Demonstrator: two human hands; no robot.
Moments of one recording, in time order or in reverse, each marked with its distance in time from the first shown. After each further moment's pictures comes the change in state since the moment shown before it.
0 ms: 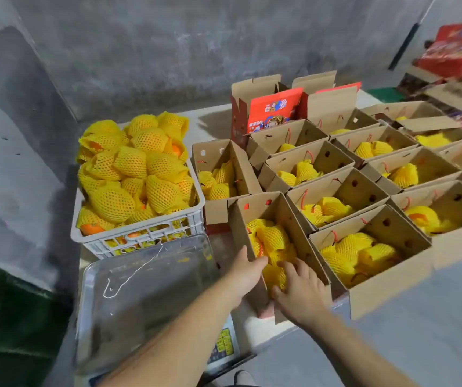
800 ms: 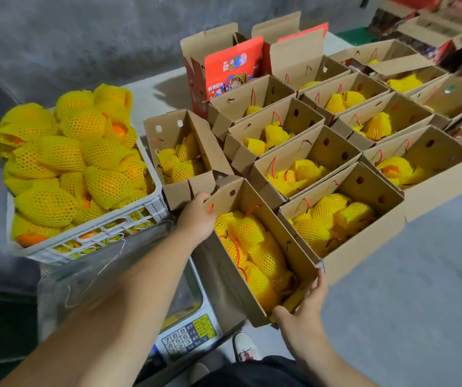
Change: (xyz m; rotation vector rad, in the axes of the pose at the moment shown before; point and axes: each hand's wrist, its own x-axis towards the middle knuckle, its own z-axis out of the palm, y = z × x) left_hand 0.091 0.034 -0.034 0.484 0.205 0.231; right_hand -0.072 0.030 0.029 1.194 0.150 0.450
